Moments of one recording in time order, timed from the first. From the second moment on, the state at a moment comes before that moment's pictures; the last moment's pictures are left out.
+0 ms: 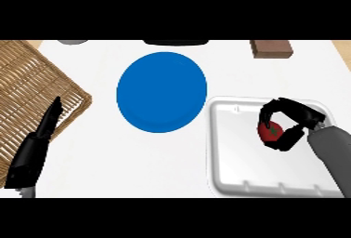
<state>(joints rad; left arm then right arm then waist) 0.05 0.42 -0.08 -1.59 -0.04 0.15 -0.14 -0.50 -0.52 0.26 -0.90 0.33 0.48 -0.27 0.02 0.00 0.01</state>
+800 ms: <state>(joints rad) 0.00 0.41 -0.10 -1.60 -0.05 0.12 -0.10 -0.90 -0.59 0.19 -0.57 0.60 -0.01 -0.34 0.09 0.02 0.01</state>
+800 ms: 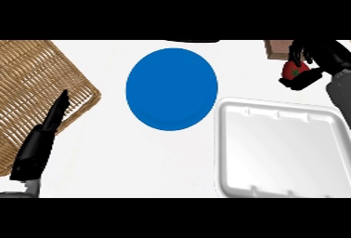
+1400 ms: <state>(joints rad) 0.04 0.42 -0.05 -1.59 -0.04 0.12 -0.14 -1.09 -0.52 0.07 -0.54 0.47 0.04 -0.63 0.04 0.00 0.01</state>
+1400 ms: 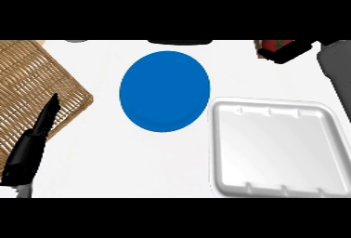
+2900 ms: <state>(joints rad) 0.02 0.39 -0.03 -1.59 -0.08 0.09 -0.15 -1.25 -0.01 0.24 -0.44 0.48 0.07 -0.27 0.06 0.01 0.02</state>
